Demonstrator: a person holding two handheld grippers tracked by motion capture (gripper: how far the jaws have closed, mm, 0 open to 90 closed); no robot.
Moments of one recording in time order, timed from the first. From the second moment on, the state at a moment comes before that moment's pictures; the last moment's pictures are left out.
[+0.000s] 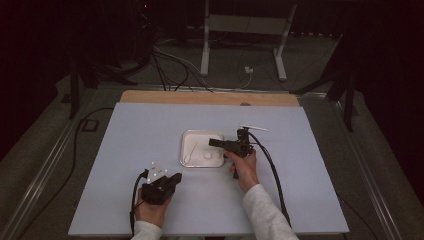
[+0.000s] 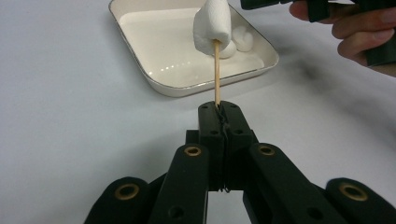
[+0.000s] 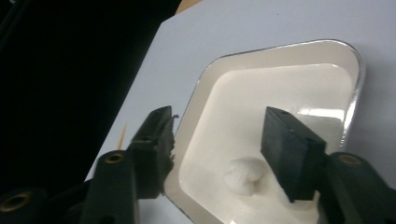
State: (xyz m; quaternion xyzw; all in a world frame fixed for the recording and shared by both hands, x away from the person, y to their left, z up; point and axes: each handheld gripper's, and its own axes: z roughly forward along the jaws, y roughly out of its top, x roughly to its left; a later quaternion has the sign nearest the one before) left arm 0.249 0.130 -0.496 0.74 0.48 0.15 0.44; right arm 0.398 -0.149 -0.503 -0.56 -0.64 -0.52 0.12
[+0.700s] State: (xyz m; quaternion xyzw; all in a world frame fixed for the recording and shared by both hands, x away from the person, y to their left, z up) left arm 0.261 0.119 -0.495 0.73 0.48 0.16 0.47; right arm 0.379 -0.127 -0.492 -0.51 -0.65 -0.54 0.16
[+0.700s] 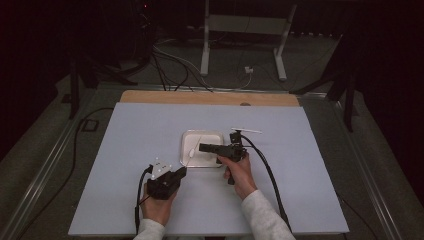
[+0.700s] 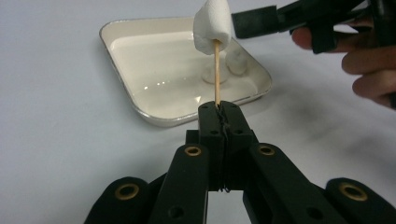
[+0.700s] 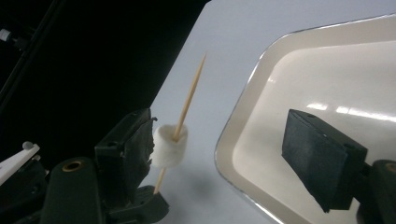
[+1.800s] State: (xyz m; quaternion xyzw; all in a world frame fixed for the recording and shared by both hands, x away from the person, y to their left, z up) left arm 0.274 0.114 -0.497 0.70 0.48 0.16 0.50; right arm 0.372 -0.106 -0.501 -0.49 -0.65 -0.54 0.23
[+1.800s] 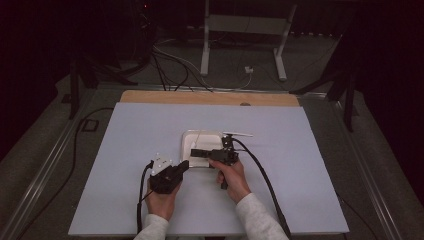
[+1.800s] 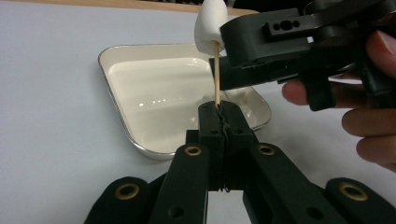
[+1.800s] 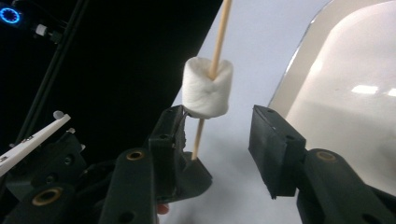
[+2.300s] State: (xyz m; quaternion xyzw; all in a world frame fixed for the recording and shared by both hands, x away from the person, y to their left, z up) left arm 0.272 0.110 -0.496 0.71 0.48 0.15 0.50; right arm 0.373 -0.102 -0.500 -0.49 -0.63 -0.55 0.24
